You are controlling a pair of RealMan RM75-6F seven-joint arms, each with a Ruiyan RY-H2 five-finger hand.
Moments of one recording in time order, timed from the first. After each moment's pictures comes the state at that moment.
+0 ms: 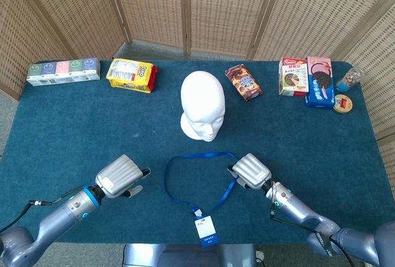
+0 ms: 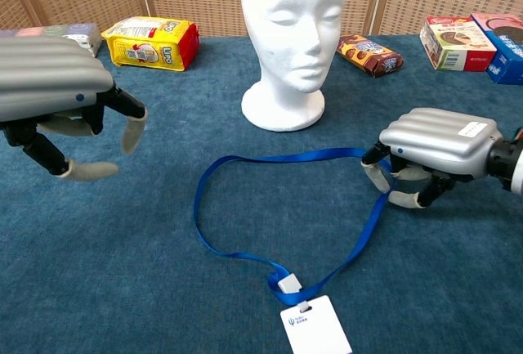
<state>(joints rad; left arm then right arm) -0.60 -1.17 -0.07 -1.86 1.59 0.87 0.49 0.67 -1.55 -0.05 -1.25 -1.63 1.00 -0.08</state>
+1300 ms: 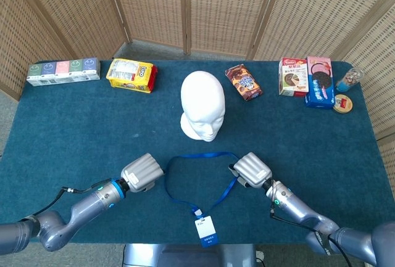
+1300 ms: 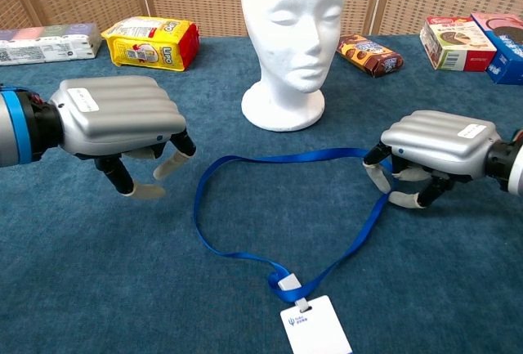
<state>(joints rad) -0.75 -1.38 -0.06 -1.68 1.46 0.78 0.65 0.67 -1.57 -0.04 -1.22 -1.62 0.99 -0.05</state>
